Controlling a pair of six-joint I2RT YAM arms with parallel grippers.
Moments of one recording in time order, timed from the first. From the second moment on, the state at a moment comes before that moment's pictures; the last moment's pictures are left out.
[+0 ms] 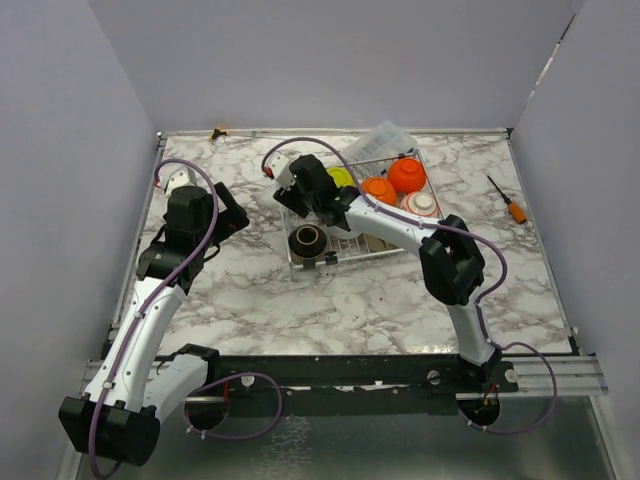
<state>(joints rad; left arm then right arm) -0.21 0.93 0.95 -0.58 -0.18 -0.62 0.83 2.12 1.74 -0.17 0.30 -0.45</state>
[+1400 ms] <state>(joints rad) -0.21 0.95 0.95 -0.58 -0.17 -0.61 0.85 2.17 1.82 -0.31 0.22 -0.49</state>
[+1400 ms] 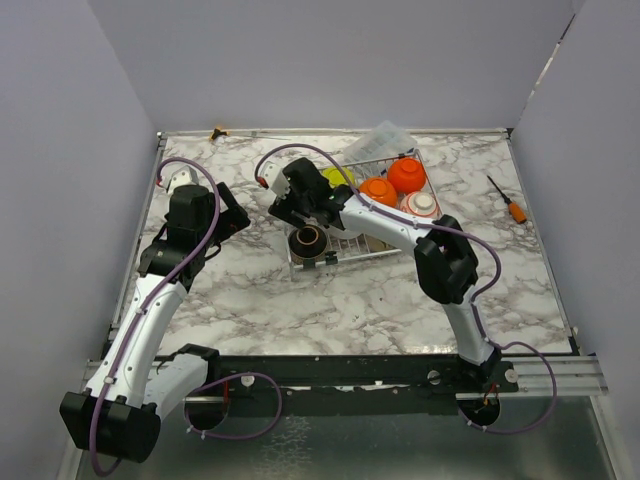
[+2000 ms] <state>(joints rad) -0.21 0.95 0.95 -0.58 -0.17 -0.61 0.85 2.16 1.83 -0.36 0.27 -0.49</state>
